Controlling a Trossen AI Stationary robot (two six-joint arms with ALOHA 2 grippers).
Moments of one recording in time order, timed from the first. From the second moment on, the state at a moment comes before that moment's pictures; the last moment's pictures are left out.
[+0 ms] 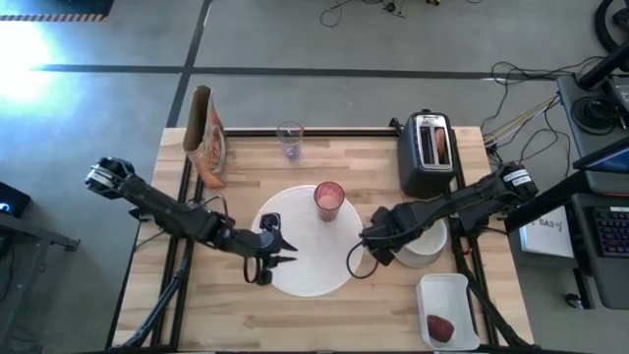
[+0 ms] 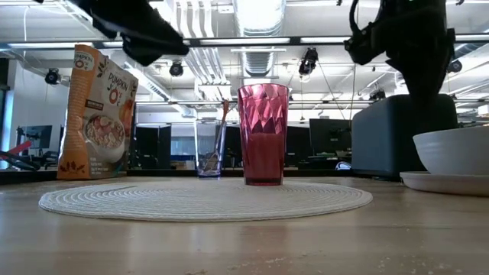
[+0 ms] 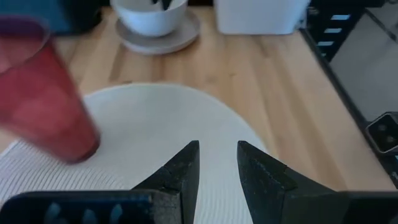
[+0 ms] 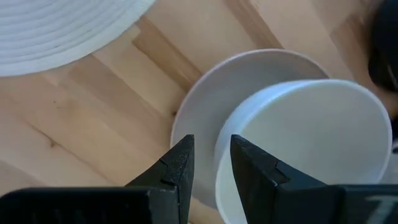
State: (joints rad) left arm -0.42 1.33 0.77 0.00 -0.28 -0.23; right arm 0.28 1.60 1.23 -1.28 0.05 1.04
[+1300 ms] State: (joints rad) left arm -0.49 1.50 1.07 -0.19 -0.38 -0.20; right arm 0.30 1.60 1.04 -1.30 0.02 1.10
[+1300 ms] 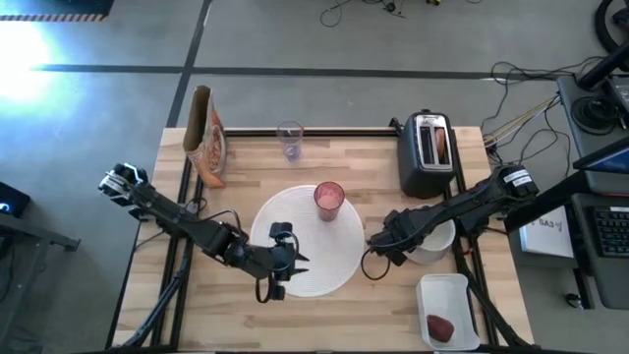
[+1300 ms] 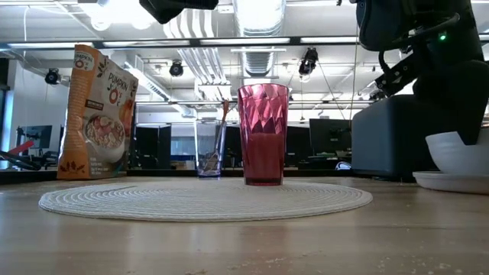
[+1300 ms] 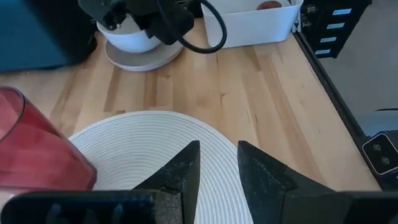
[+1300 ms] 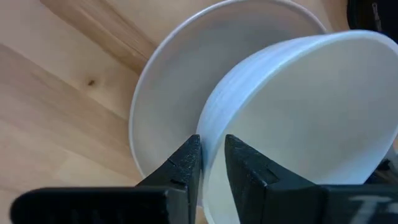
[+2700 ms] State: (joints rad) left arm -0.53 1.23 1.07 -0.37 -0.38 -0.28; right arm 0.37 1.66 1.43 -0.83 -0.06 0.19
